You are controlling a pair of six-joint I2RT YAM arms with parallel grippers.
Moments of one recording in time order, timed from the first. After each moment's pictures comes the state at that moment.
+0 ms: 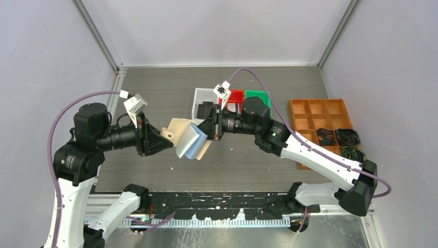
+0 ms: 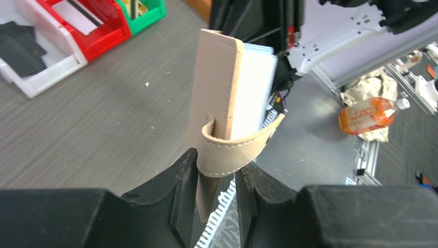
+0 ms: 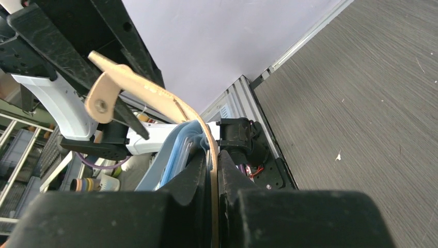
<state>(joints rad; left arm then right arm) -0.28 0.82 1.44 -1.09 0.86 -0.12 0.93 1.21 1.13 0.04 -0.48 0.76</state>
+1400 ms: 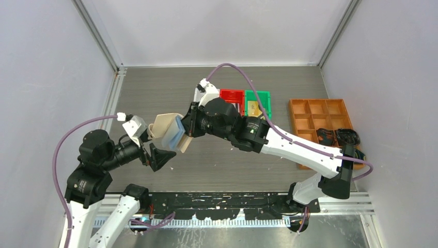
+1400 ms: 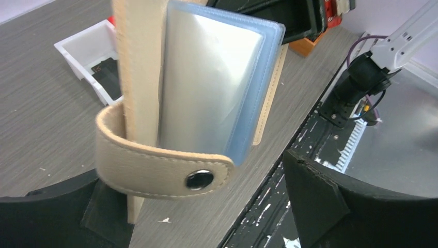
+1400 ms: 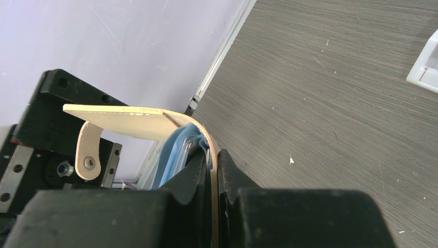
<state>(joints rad) -0.28 0.52 1.04 -0.80 0.65 0.00 1.16 1.44 1.49 -0.34 0.15 0.79</state>
